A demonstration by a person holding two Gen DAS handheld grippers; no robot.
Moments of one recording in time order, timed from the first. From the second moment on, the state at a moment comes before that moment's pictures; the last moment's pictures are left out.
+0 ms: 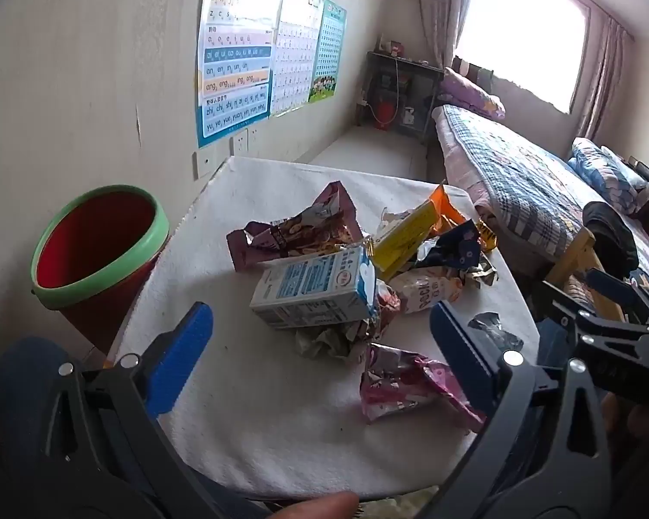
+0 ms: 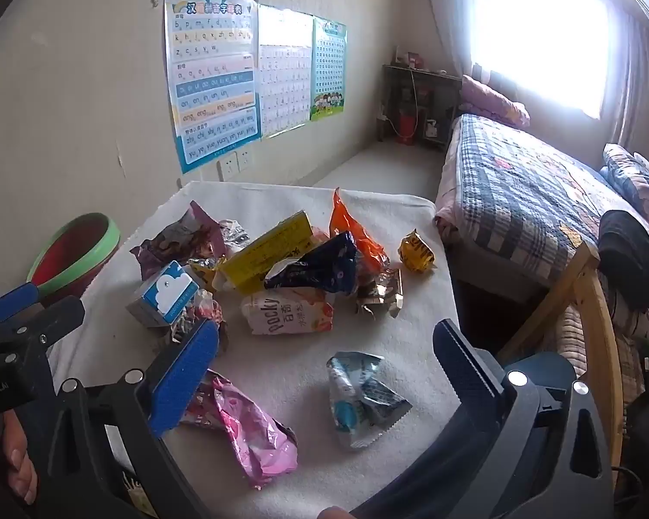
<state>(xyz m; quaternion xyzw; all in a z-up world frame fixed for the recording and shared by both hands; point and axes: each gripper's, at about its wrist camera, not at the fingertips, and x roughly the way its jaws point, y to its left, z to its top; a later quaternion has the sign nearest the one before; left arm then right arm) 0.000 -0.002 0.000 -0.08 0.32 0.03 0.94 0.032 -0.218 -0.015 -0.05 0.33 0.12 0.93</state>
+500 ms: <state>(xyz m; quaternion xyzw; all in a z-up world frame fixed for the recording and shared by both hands) 0.003 -0.006 0.000 -0.07 0.33 0.03 0.94 0.032 -0.219 -0.016 -0.05 0.34 0.12 0.93</state>
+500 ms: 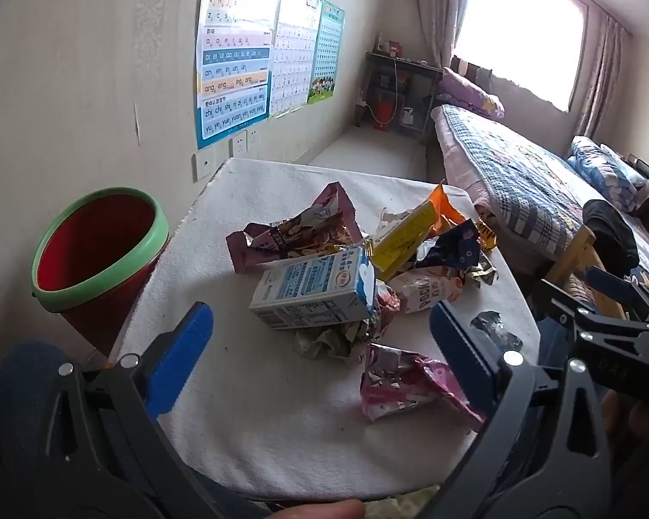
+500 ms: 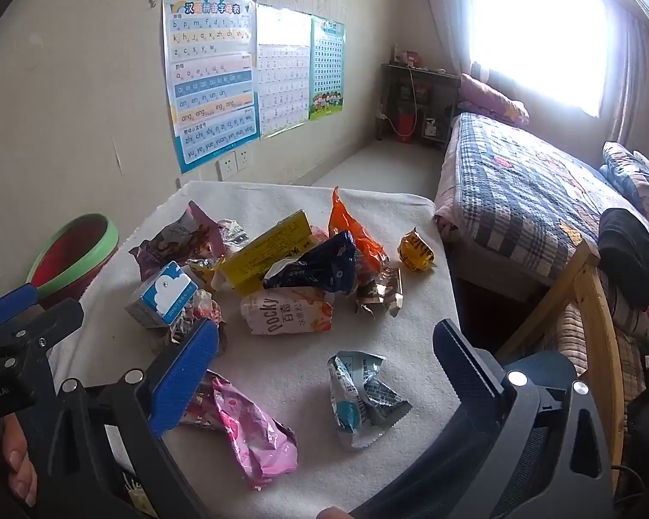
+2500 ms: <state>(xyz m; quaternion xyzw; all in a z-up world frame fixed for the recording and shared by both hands) 0.003 -0.002 -0.001 -0.08 0.33 0.03 0.94 0.032 -0.218 -0.019 -0.05 0.33 0.12 0.93</state>
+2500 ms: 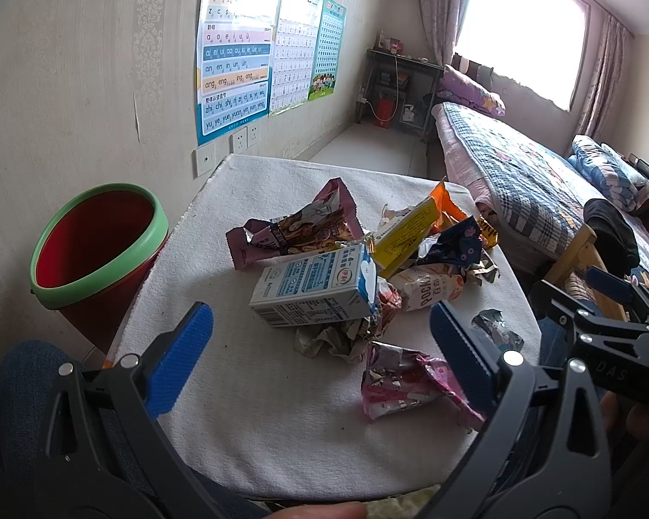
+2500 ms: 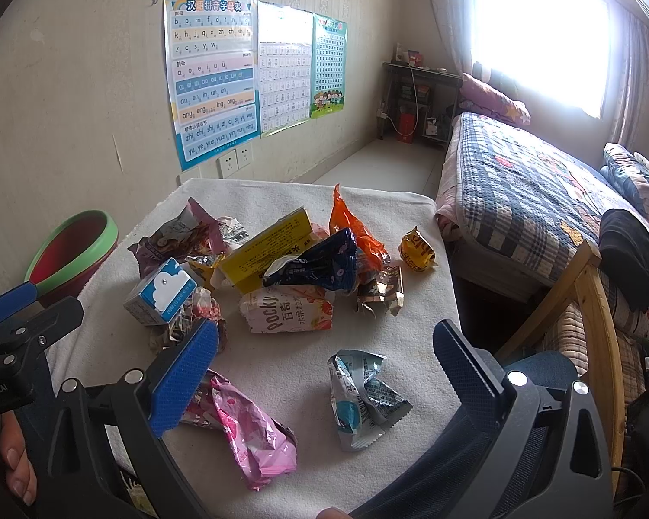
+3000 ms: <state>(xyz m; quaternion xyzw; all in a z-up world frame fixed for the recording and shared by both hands) 0.003 -0.002 -0.003 -0.08 0.33 0.03 0.94 0.033 -0.220 -0.022 -0.05 0.34 0.12 0.93</state>
